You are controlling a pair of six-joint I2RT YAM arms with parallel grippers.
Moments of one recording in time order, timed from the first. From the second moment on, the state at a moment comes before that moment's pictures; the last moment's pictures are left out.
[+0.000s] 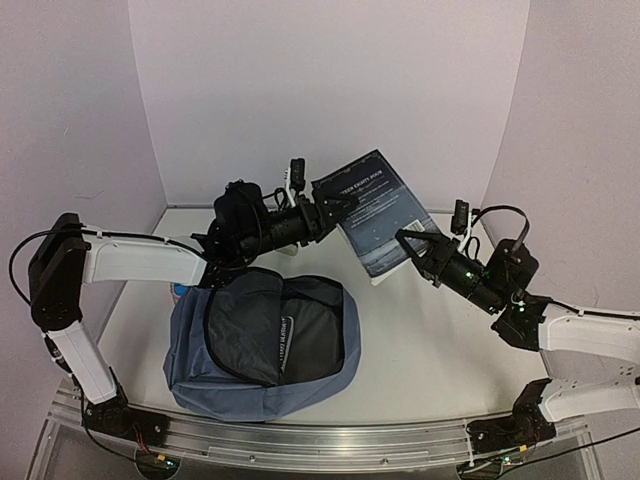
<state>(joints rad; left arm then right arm) -0.91 1.72 1.16 0.75 0.28 -0.98 0.72 1.07 0.51 0.70 -0.14 0.97</state>
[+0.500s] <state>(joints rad) -0.58 1.34 0.96 -0.09 0.35 -0.92 0.49 1.12 0.76 0.04 -0.08 0.82</state>
